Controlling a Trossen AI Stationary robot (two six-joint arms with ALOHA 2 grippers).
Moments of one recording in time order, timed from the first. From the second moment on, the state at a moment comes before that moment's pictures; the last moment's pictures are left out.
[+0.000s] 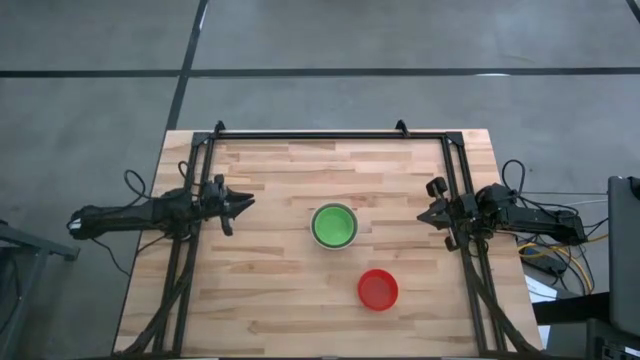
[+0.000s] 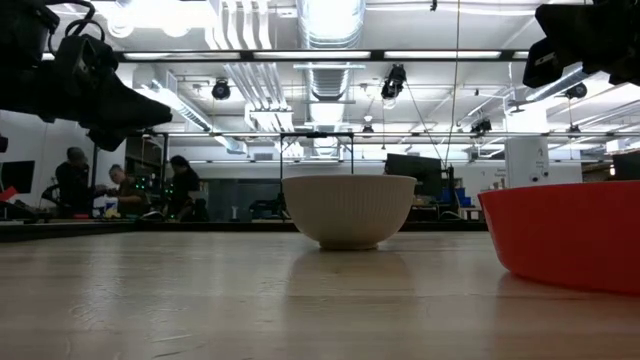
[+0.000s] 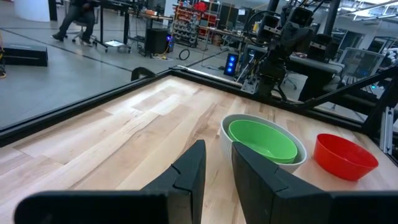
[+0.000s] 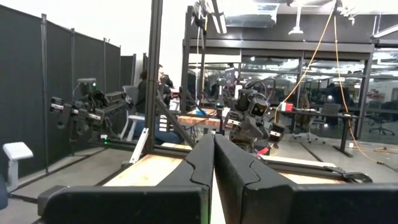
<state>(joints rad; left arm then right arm) 0.06 0.13 0.04 -0.04 -0.22 -0.24 -0.11 0.01 0.03 0.26 -0.34 0.05</state>
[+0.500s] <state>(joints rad) 0.06 0.13 0.04 -0.04 -0.22 -0.24 -0.11 0.09 0.26 0.05 -0.27 0.05</state>
